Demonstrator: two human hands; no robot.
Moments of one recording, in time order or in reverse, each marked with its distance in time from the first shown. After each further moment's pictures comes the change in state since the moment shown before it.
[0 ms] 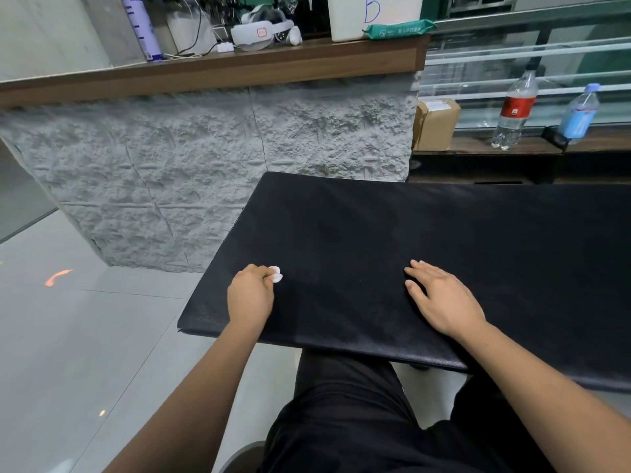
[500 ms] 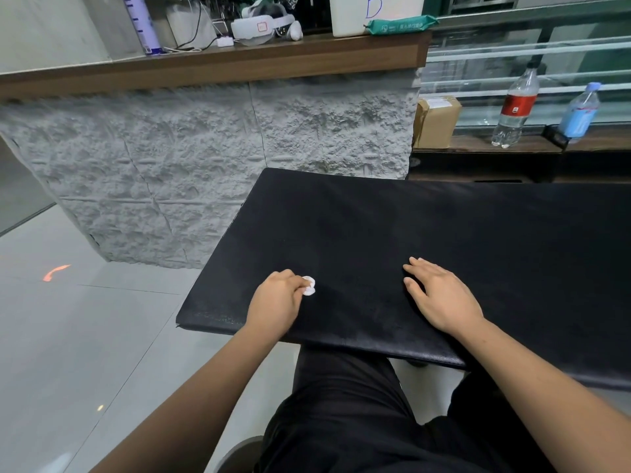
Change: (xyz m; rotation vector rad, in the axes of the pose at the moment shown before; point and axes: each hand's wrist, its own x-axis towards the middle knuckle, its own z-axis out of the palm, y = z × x) left_hand -0.029 0.028 0.005 0.069 -0.190 0.353; right_hand 0.001 0.002 0.002 0.010 -0.015 -0.004
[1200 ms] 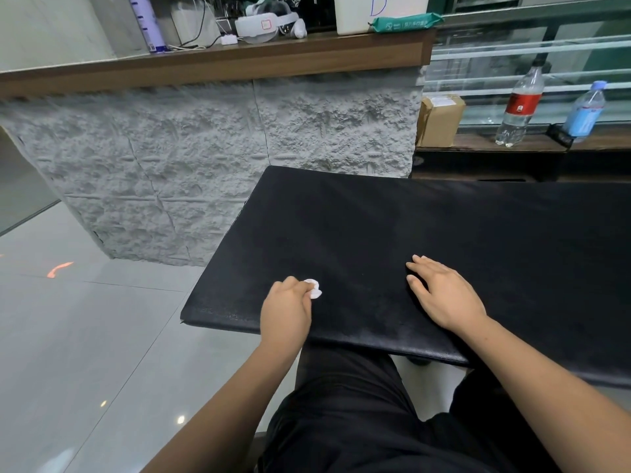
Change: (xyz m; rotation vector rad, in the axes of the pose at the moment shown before) left_hand -0.030 0.030 0.009 -0.042 0.165 -0.148; right_hand 0.002 0.002 0.002 -0.008 -0.010 -0.014
